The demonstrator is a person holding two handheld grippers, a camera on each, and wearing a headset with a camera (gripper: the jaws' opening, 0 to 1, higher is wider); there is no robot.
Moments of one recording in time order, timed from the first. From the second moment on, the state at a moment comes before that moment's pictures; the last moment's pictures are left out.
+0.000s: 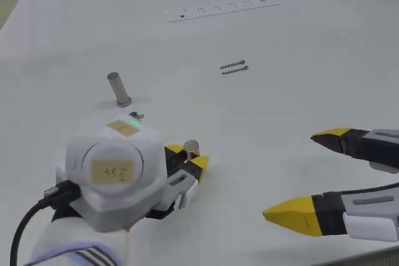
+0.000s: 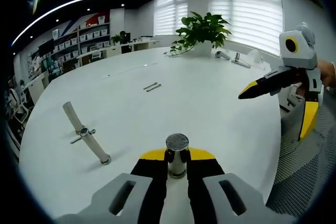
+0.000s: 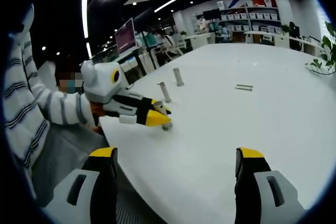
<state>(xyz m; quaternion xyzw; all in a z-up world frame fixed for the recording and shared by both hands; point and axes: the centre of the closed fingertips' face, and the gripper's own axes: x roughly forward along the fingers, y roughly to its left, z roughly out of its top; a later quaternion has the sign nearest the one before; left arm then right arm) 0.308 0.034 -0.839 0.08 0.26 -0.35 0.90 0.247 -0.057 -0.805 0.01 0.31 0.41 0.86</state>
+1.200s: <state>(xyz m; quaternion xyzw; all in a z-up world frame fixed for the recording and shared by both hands) 0.274 0.051 -0.814 0.03 0.26 -0.45 0.85 0.251 -0.054 -0.803 0.00 0.32 0.44 0.84</state>
